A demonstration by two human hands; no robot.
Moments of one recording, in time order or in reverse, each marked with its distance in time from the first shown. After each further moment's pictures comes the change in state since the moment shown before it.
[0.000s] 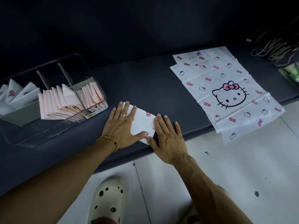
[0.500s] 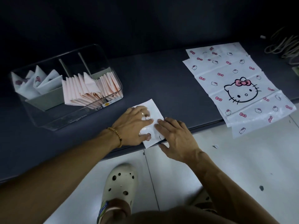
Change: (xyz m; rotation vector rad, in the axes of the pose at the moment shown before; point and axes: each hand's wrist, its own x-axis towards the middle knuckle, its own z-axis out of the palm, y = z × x) left_hand -0.037 -0.013 -0.026 -0.072 0.060 0.415; right_hand -0.023 -0.018 -0.021 -0.142 0.028 -0.303
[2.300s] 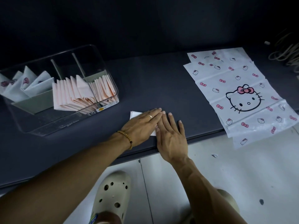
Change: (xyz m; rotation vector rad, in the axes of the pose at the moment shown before) left_hand 0.048 0.009 0.036 -0.119 0.059 -0.070; right_hand 0.033 0.002 0.034 0.109 0.086 0.351
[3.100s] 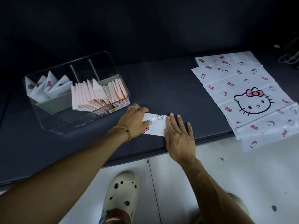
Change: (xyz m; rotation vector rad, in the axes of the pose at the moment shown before) left_hand -0.018 -0.024 -0.046 -0.211 -0.011 -0.477; right_hand -0.001 -0.001 -0.004 -0.015 -0.020 -0.015
